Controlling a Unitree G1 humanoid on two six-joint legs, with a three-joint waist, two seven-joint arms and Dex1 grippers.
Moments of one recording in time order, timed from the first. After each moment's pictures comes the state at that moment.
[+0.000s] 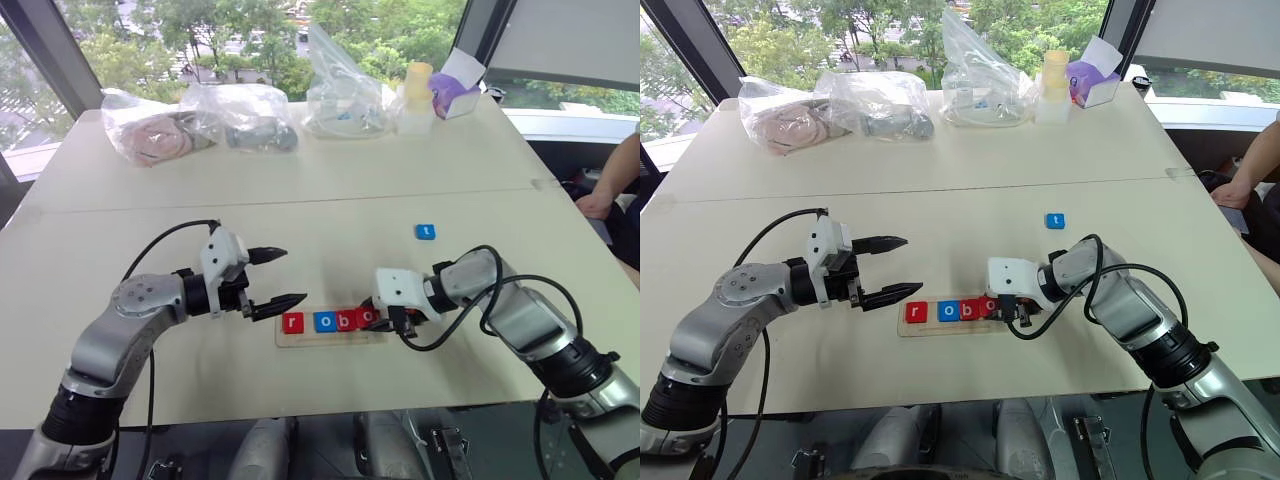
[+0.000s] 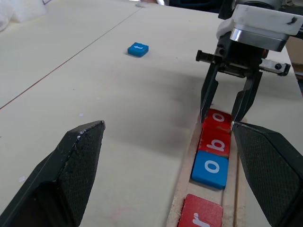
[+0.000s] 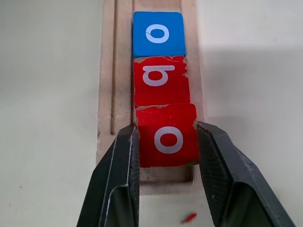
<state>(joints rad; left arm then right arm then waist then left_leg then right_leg) -0.22 0.65 -0.02 -0.37 -0.51 0.47 -0.91 -0.51 -0.77 0.43 -0.23 0.02 0.49 1.25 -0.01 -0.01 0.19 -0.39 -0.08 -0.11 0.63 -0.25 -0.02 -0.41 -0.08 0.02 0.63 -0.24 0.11</state>
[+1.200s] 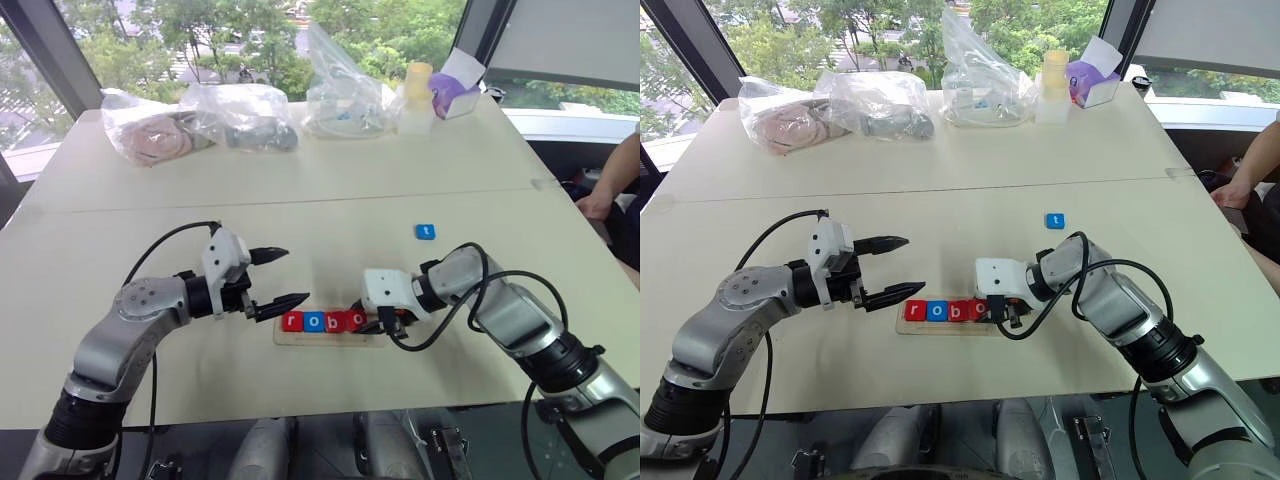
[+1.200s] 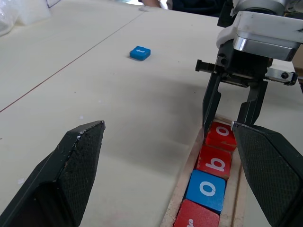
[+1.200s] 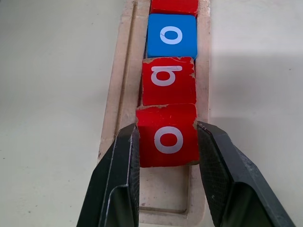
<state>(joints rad) -0.21 0.63 -0.02 -0.39 -0.51 0.47 -0.88 -0.56 -0.73 0.47 -0.23 0.01 0.52 1.27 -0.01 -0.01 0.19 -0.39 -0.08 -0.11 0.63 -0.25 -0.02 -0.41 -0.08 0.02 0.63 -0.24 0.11</state>
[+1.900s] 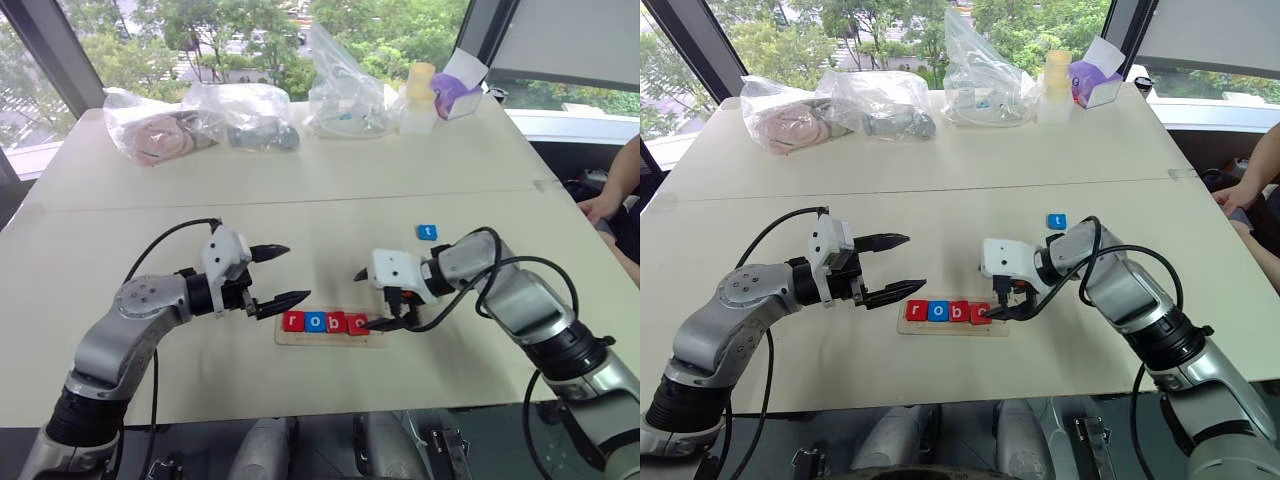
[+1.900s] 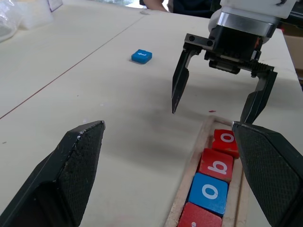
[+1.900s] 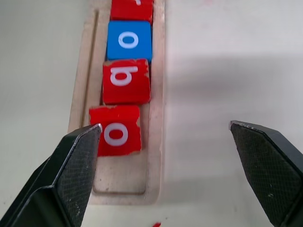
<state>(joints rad) -0.22 0.62 -0.02 -0.39 -0.51 0.47 -0.88 -0.60 -0.75 0.41 -0.21 0.03 0.55 1.26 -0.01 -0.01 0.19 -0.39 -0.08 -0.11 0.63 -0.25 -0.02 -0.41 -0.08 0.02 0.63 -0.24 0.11</state>
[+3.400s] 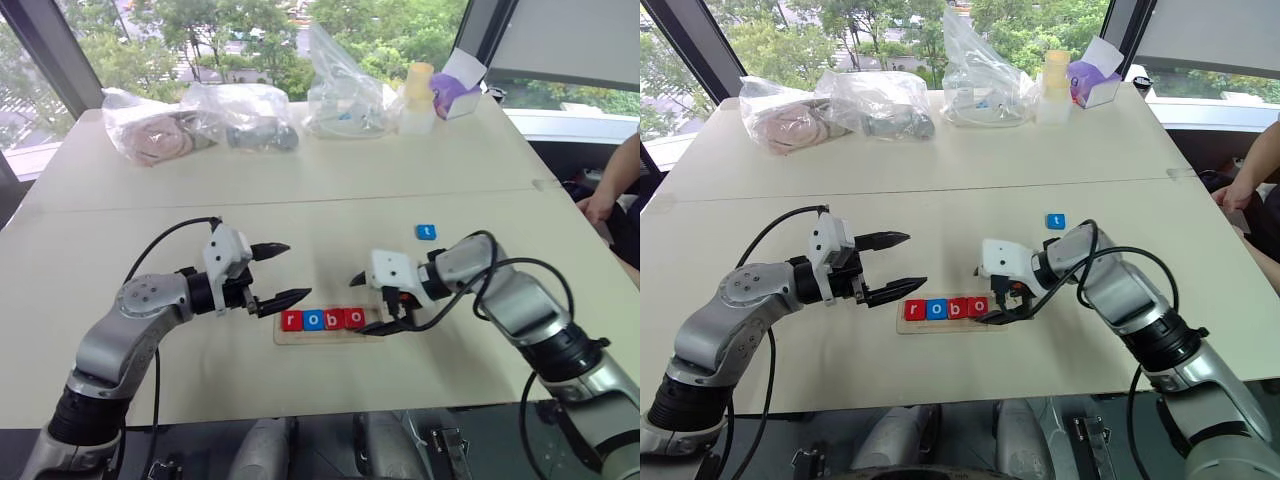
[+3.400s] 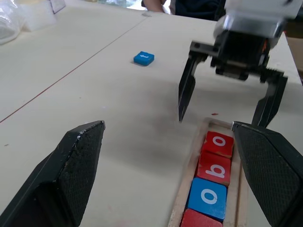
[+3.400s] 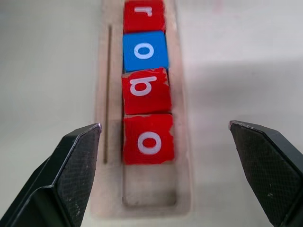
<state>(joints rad) -0.23 0.62 -0.02 -0.39 -0.51 0.48 -0.87 -0.59 -0.75 0.38 -0.22 0.10 0.59 1.26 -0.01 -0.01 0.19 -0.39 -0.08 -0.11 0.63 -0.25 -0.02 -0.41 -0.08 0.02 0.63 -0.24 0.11</state>
